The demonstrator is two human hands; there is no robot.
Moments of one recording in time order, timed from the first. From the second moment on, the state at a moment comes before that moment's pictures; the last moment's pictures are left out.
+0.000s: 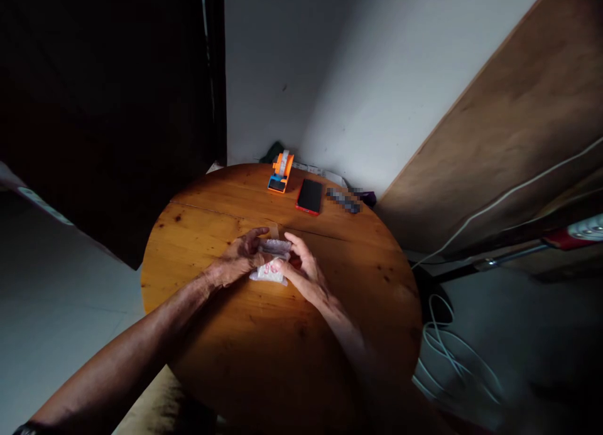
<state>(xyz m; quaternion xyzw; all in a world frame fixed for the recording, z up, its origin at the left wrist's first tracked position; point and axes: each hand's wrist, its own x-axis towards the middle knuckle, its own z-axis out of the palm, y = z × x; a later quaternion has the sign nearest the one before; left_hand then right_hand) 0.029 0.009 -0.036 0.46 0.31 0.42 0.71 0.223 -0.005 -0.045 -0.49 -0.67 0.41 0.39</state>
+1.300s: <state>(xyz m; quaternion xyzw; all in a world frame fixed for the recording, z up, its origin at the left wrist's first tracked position) 0.034 0.006 -0.042 0.55 0.37 0.43 0.62 0.207 0.010 -0.040 -0.49 -0.64 0.38 0.46</state>
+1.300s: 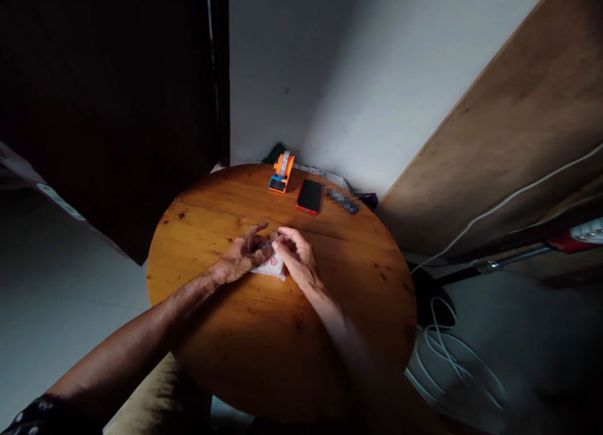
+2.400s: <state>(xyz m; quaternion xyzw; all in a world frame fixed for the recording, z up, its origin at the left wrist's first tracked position) 0.034 0.010 -0.043 0.56 0.41 0.45 0.56 0.199 0.000 -0.028 -0.45 -0.68 0.34 0.47</state>
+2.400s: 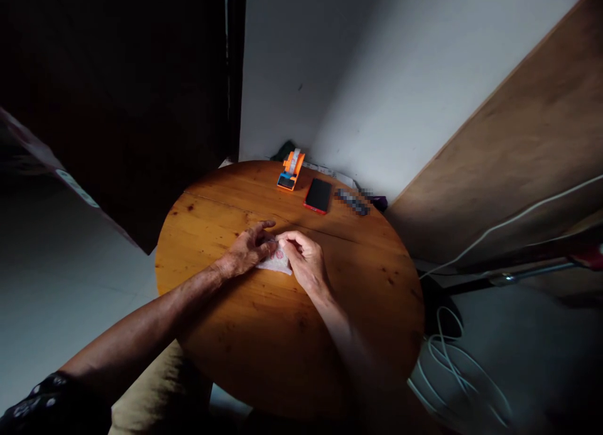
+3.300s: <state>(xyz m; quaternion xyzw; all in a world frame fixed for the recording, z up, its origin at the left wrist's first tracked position) 0.024 0.010 -0.033 0.52 0.43 0.40 0.61 0.219 -0.022 -0.013 -0.35 -0.90 -0.06 0.27</state>
